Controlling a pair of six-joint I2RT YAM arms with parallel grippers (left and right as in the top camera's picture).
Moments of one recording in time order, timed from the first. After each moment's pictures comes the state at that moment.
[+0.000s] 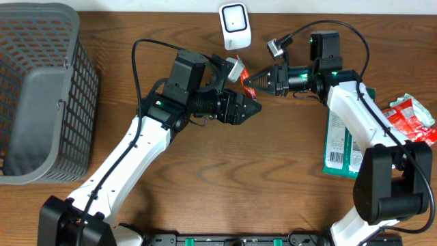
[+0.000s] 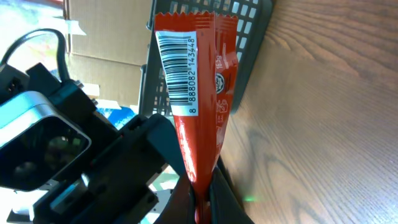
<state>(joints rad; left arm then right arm) -0.46 1.52 1.18 -0.36 0.77 -0.29 0.14 1.82 1.31 -0.31 -1.37 0.51</state>
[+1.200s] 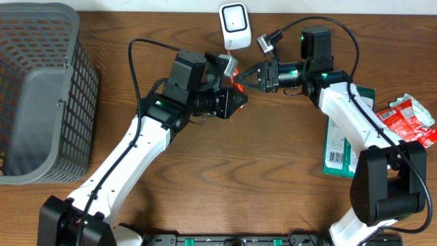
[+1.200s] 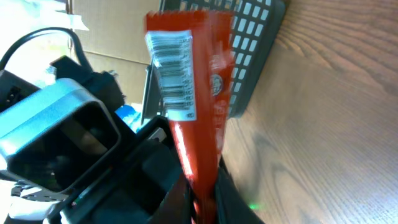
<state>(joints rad) -0.45 1.52 1.18 -0.38 0.61 -0.34 0.20 1.82 1.31 -0.15 -1.35 0.63</state>
